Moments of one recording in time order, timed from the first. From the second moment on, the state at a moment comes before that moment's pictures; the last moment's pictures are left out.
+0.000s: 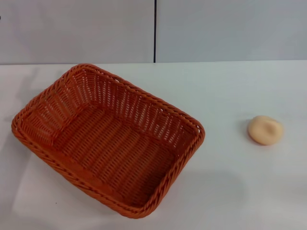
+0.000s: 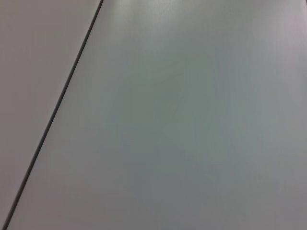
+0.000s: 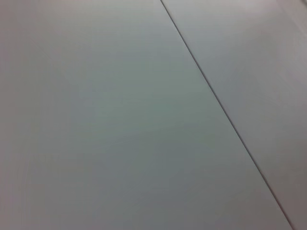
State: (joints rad) left arm -0.45 -2.07 0.42 -0.13 0.96 1.83 -0.38; right arm 0.35 2.04 0.09 -0.18 -0.95 -1.53 0.63
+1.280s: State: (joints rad) left arm -0.48 -2.06 0.75 0.33 0.97 1.59 -0.93; right arm 0.35 2.05 0.09 -0.16 -0.95 -1.51 0.63
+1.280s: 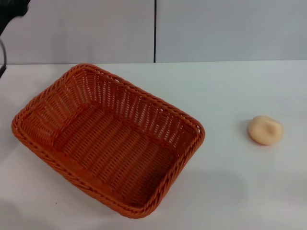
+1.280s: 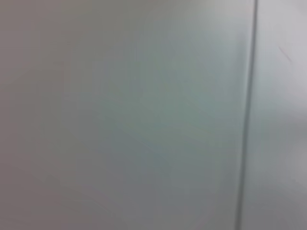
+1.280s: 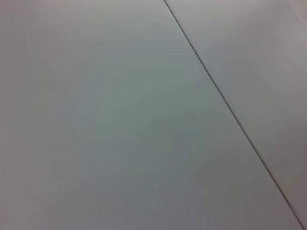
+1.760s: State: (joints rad) left arm -0.53 -2.00 0.85 1.00 1.63 1.36 -1.69; right arm 0.34 2.05 0.09 -0.15 -0.95 -1.51 0.63
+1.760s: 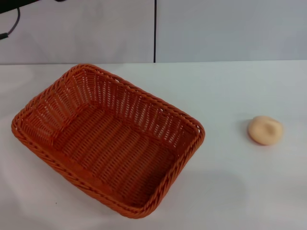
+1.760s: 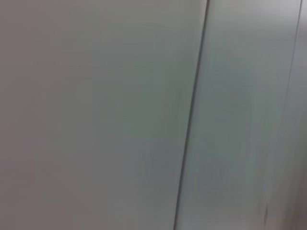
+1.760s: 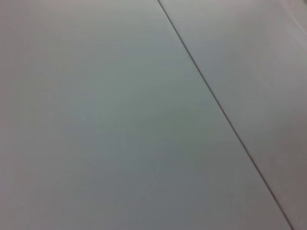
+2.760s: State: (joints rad) left arm -0.63 -2.06 0.93 1.28 2.49 1.46 -2.08; right arm 0.32 2.06 0.08 -0.14 -0.96 -1.47 0.63
